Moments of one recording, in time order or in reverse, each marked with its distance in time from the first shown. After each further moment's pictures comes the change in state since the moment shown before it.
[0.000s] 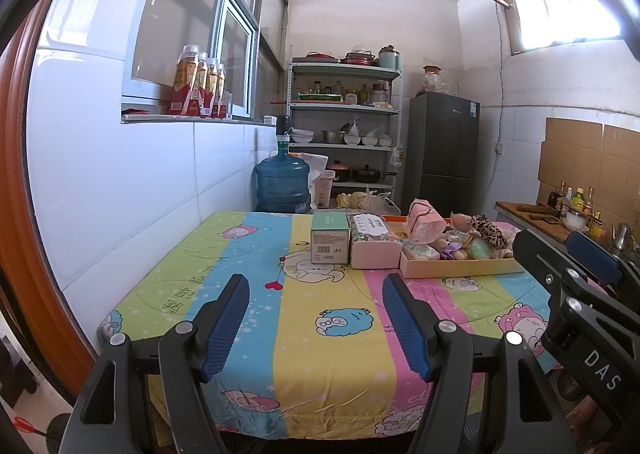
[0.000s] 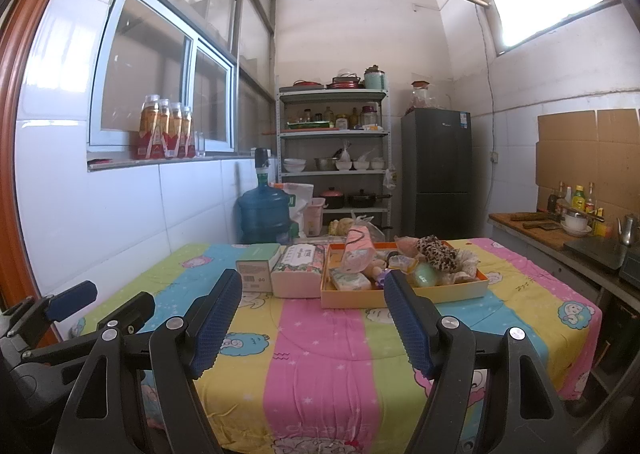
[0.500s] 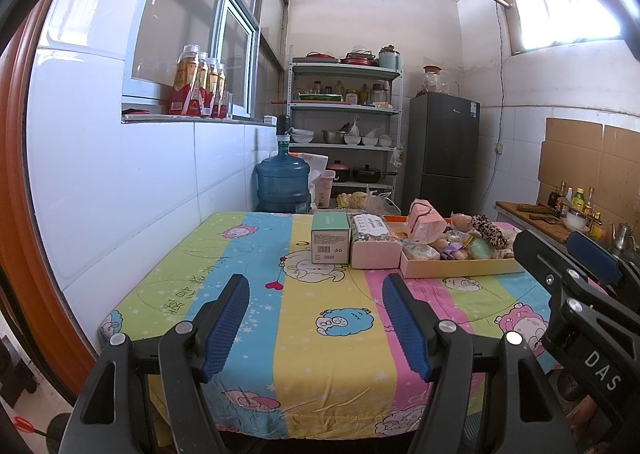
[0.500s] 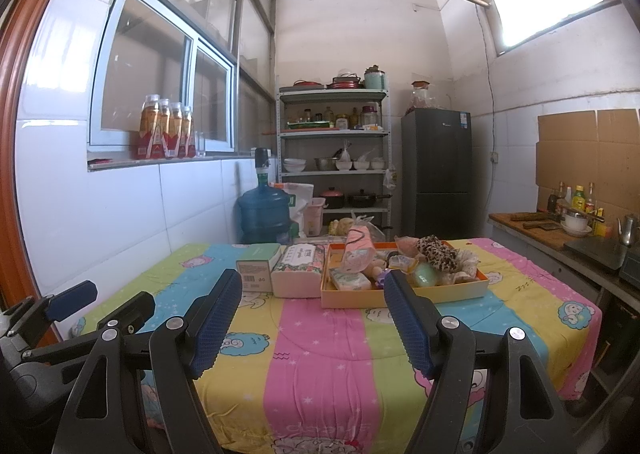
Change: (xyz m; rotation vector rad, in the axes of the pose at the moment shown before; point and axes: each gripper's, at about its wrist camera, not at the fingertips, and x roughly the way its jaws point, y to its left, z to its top) left arm 0.000 0.000 0.000 0.000 0.000 0.000; right arm 0.000 0.001 0.000 -0.001 0.000 0.000
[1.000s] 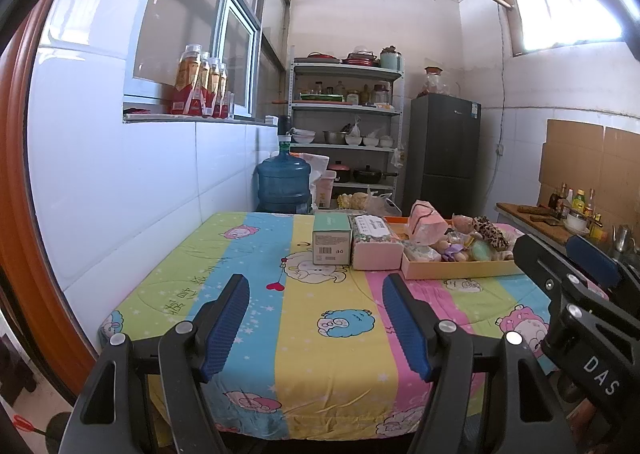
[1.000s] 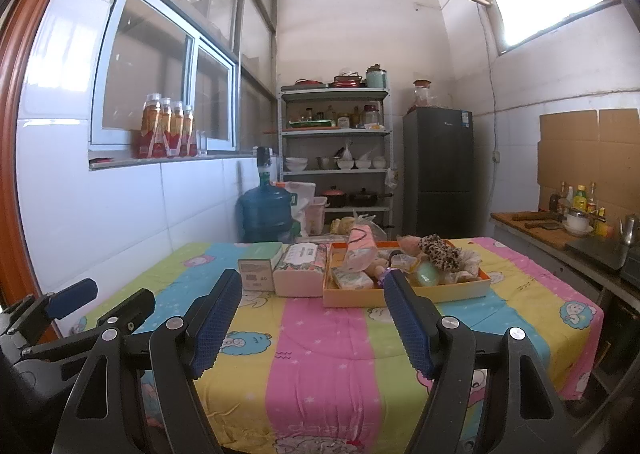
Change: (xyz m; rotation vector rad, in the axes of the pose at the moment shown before) left arm -0.002 0.002 0.001 -0.008 0.001 0.001; right arm 0.001 0.004 0.001 -0.001 0.002 0.004
